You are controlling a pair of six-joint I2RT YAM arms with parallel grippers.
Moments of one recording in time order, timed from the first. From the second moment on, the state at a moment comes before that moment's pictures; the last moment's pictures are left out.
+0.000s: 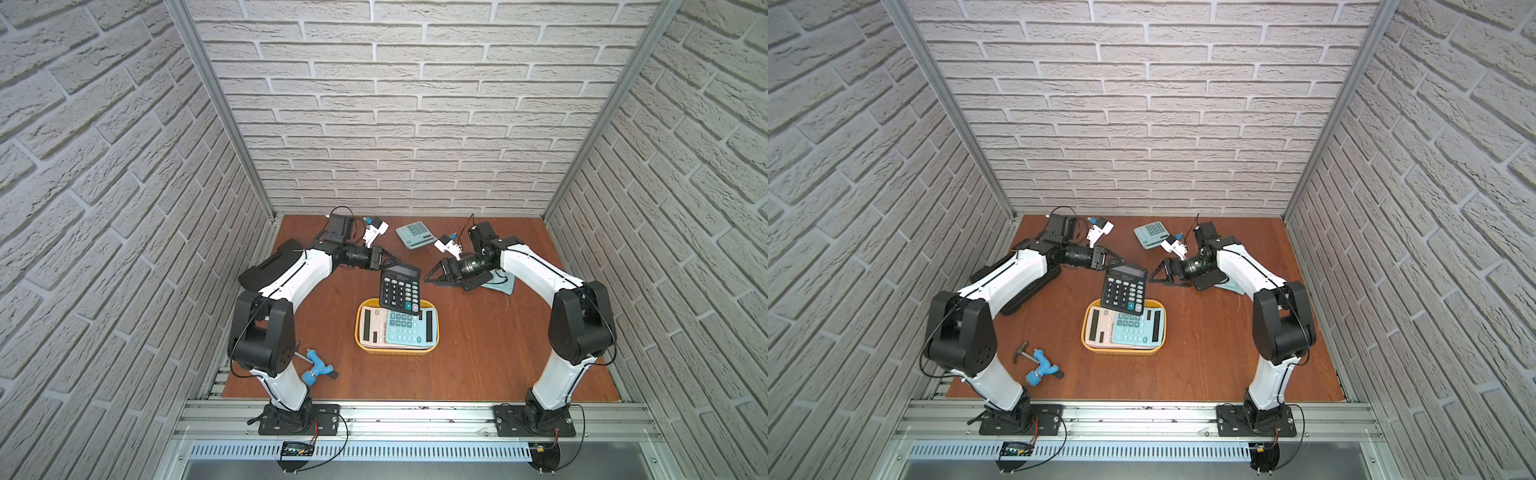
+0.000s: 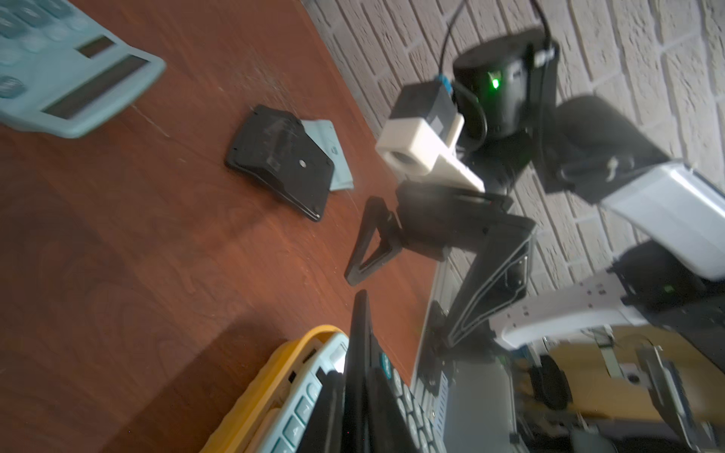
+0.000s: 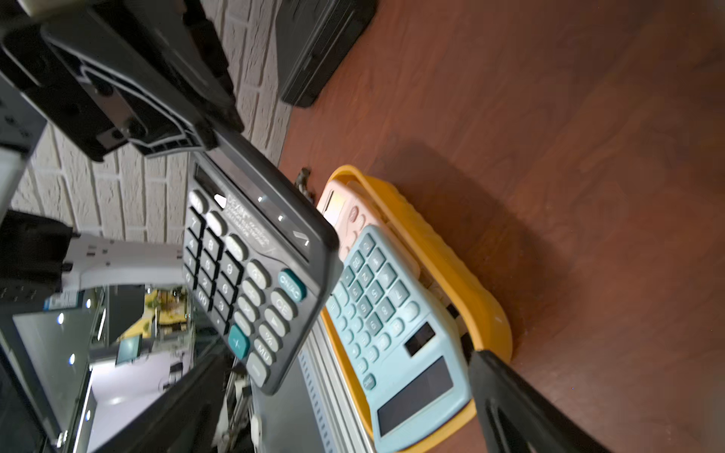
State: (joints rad) left arm -0.19 1.66 1.22 -0.34 0.99 -0.28; right arm 0.22 1.78 1.33 -0.76 -1.01 0.10
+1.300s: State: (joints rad) left arm -0.42 1.38 0.43 0.99 -0.01 -0.86; right arm 0.42 1.78 0.66 1.10 -0.79 1.46
